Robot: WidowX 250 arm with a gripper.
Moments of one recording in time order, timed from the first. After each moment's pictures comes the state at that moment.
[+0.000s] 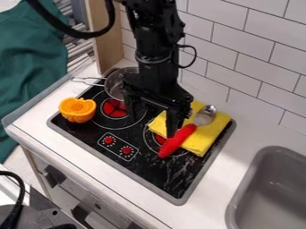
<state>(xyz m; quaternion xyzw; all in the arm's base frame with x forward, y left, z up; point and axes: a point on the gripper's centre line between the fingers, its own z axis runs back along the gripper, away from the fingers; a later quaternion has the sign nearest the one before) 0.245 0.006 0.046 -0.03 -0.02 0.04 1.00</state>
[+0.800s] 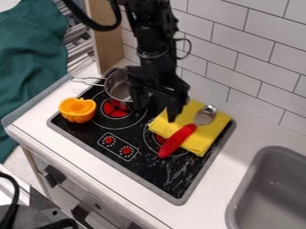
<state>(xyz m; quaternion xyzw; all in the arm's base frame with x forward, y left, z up) 0.287 0.035 0.027 -0.03 -0.06 0.04 1.00</state>
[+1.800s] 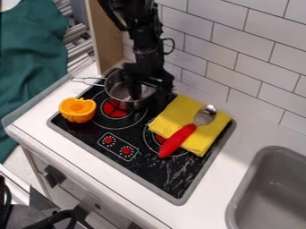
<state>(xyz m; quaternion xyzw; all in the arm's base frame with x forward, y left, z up) 0.345 0.094 -0.039 -0.04 -0.01 0.05 1.00</state>
